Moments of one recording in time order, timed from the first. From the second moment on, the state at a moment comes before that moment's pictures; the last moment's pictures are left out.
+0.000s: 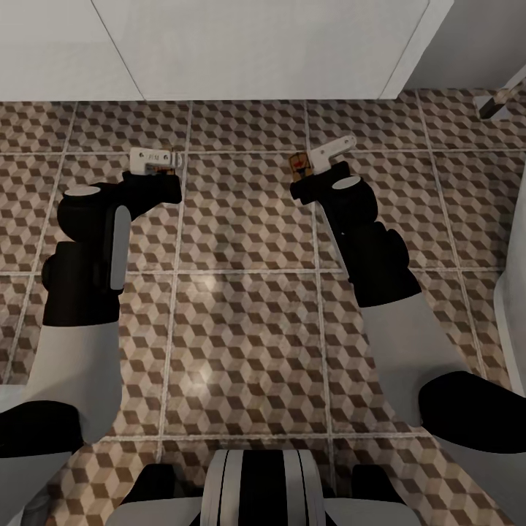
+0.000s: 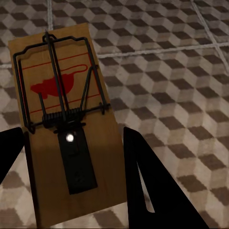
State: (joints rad) left arm -1.19 -0.01 -0.04 -1.51 -0.06 0.86 -0.18; right arm -1.31 0.13 0.28 -1.26 0.29 0.84 0.02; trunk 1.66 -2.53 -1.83
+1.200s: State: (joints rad) left arm -1.15 -0.09 -0.03 -1.19 -0.09 0.70 0.09; right arm -1.31 0.15 0.27 -0.99 0.30 0.67 -0.12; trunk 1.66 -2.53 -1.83
